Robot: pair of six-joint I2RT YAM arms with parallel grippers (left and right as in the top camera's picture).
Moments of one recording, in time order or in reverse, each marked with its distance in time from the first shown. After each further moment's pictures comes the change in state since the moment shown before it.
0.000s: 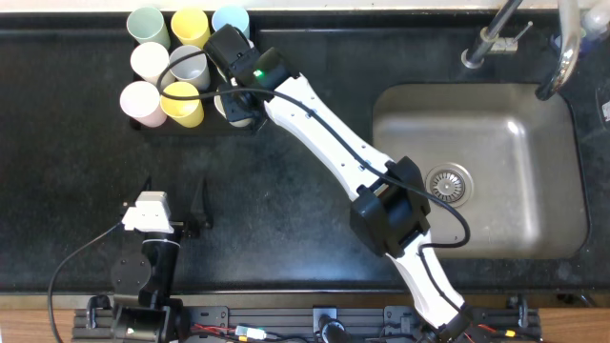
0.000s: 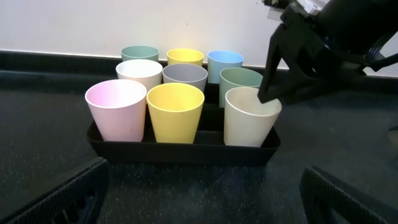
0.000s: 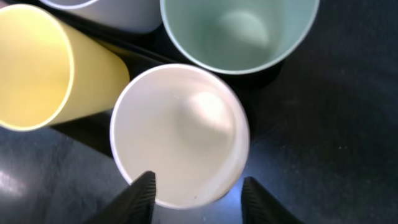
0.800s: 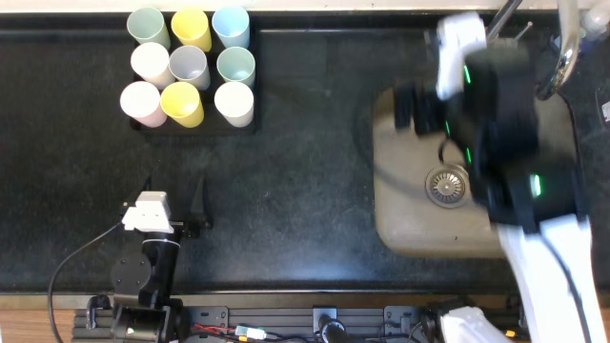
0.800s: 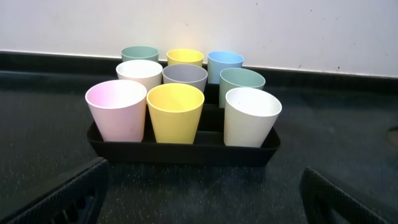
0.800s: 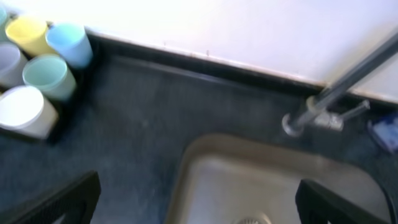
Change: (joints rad) left arm 0.000 0.000 0.000 0.000 0.000 0.000; right arm -0.499 -1.164 -0.851 0.182 0.066 -0.430
